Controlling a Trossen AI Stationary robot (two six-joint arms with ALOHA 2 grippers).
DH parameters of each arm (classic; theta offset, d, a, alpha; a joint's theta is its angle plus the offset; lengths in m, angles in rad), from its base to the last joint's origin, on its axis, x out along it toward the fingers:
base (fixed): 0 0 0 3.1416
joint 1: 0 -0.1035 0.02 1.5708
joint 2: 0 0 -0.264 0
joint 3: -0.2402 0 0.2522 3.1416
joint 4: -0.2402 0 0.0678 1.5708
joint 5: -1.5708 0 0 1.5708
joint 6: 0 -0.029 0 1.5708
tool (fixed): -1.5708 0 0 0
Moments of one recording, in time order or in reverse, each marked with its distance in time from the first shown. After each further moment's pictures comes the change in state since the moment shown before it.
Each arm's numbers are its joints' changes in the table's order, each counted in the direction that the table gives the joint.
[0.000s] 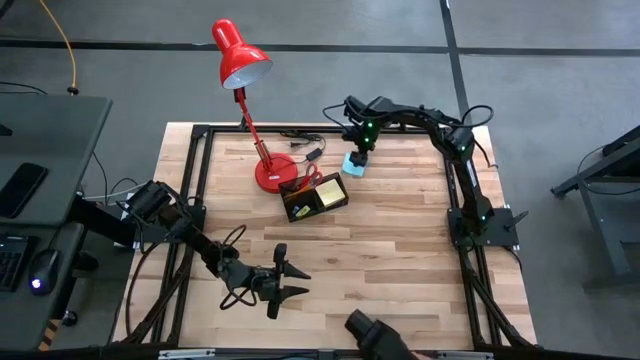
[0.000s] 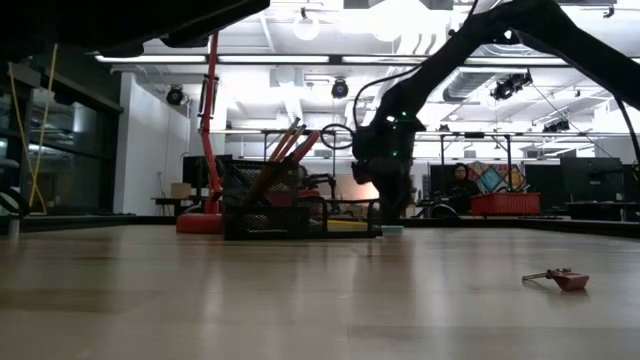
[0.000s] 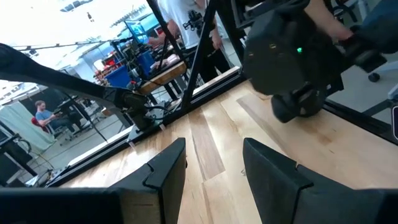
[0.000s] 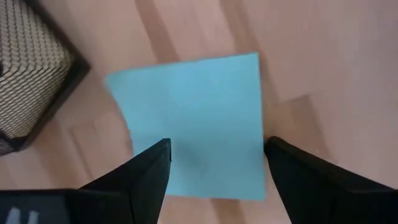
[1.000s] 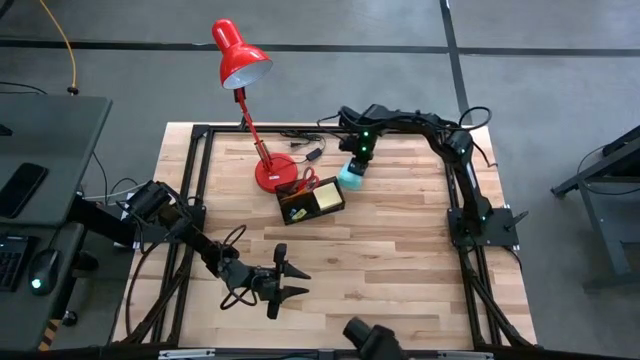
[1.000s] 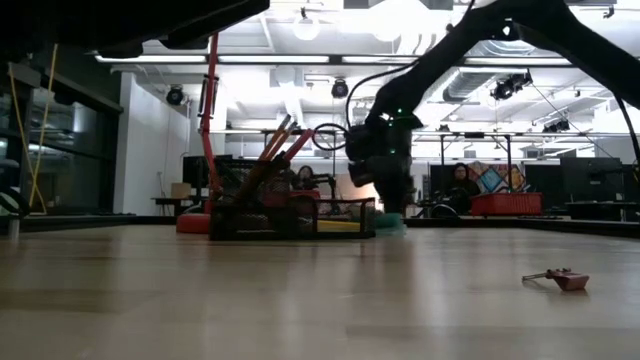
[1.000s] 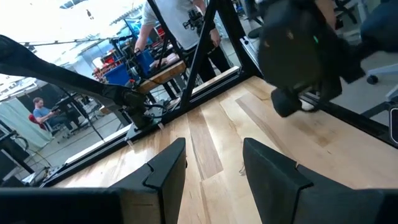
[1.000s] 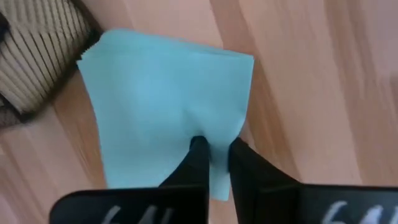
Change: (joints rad) left arm 0.001 0.000 0.000 -0.003 0.000 0.019; right arm -0.051 -0.017 0.035 -0.029 0.046 -0.040
